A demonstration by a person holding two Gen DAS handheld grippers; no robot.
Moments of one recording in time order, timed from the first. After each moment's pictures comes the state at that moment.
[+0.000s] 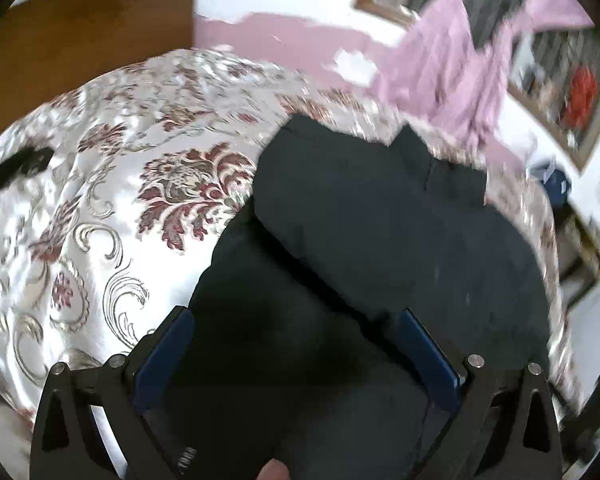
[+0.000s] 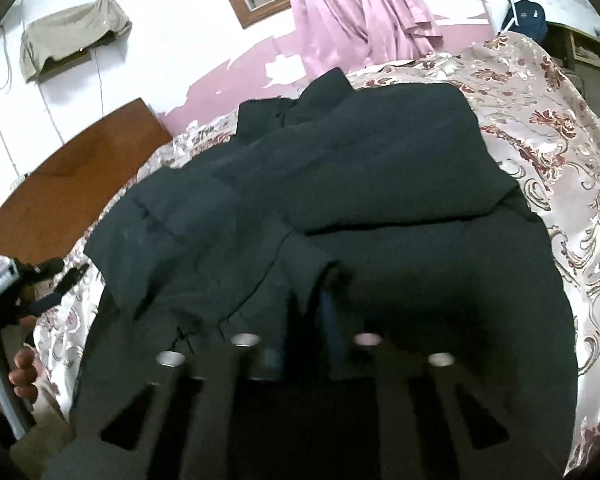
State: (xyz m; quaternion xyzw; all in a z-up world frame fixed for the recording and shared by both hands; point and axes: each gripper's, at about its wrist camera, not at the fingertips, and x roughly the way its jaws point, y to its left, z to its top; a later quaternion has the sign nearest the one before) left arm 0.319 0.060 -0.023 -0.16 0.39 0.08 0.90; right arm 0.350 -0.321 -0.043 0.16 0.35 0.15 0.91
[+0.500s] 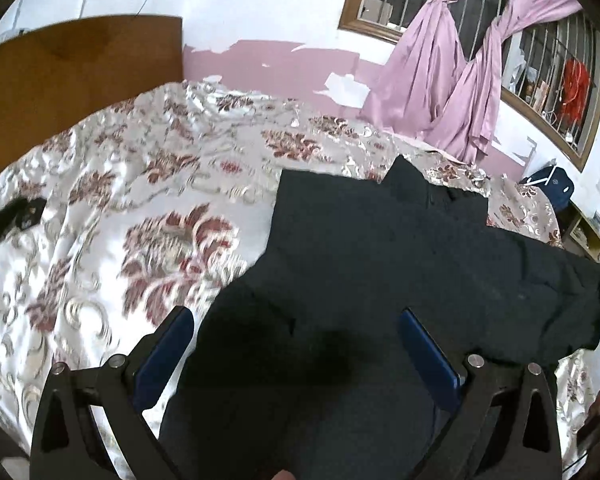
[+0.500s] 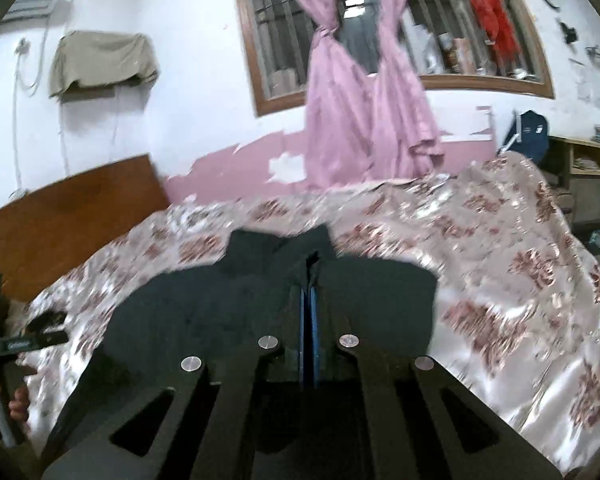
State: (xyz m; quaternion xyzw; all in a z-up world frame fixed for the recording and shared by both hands) left arm 0.370 0.056 0.010 -0.13 0.34 0.10 0.93; right arm 0.408 -0.373 0.074 0.09 0.20 0.10 0.97
